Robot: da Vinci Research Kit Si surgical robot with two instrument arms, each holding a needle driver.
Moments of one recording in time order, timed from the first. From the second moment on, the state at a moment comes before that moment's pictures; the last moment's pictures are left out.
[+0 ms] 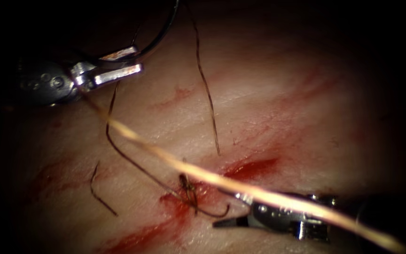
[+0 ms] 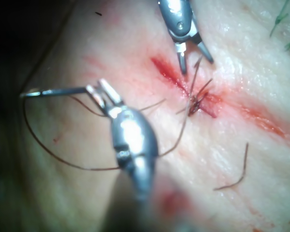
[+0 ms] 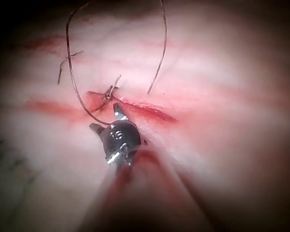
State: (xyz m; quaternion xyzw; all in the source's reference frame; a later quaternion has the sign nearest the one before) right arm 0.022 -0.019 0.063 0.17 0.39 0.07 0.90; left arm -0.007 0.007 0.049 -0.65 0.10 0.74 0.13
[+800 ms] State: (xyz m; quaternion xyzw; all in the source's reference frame) right arm 0.021 -0.020 0.062 0.17 0.38 0.03 0.91; left arm -0.007 0.007 0.049 -0.65 0.10 0.74 0.13
